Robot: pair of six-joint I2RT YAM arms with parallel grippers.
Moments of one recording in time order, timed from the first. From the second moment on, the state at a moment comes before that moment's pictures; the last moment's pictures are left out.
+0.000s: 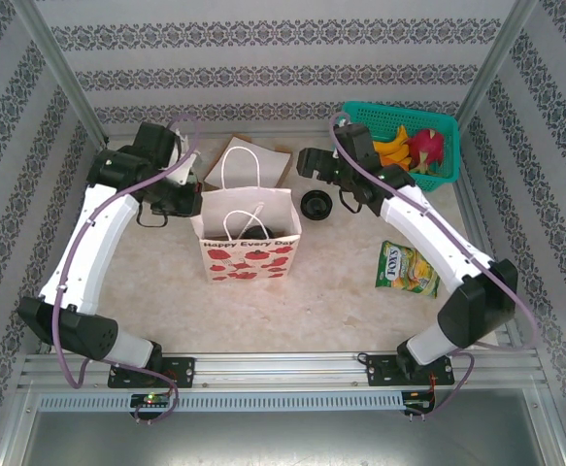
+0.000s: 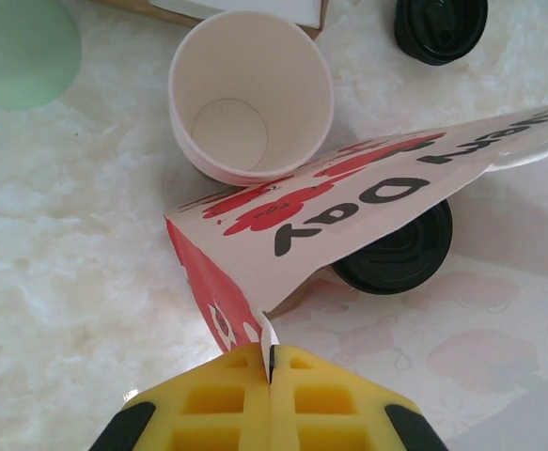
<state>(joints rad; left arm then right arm) -0.22 1.45 1.71 -1.40 0.22 -0.14 0.47 1.56 1.47 -0.56 0.08 0.53</state>
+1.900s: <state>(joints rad) -0.02 1.38 1.57 -1.33 0.30 -0.11 0.50 2.38 1.94 -0.49 0.22 0.79</state>
